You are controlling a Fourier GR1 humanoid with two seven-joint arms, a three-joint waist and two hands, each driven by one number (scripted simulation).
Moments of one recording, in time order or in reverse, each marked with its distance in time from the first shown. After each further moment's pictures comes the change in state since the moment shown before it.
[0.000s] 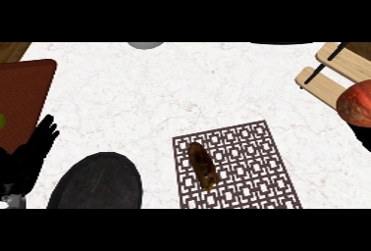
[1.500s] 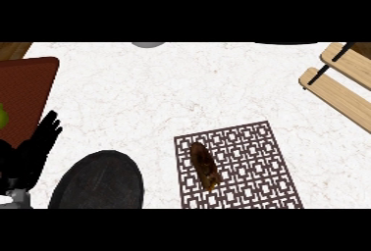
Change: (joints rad) left arm -0.032 -0.030 0.020 0.001 -0.035 -0.014 0.025; right arm -0.426 -0.499 -0.170 0.553 0.106 0.146 -0.086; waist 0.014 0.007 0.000
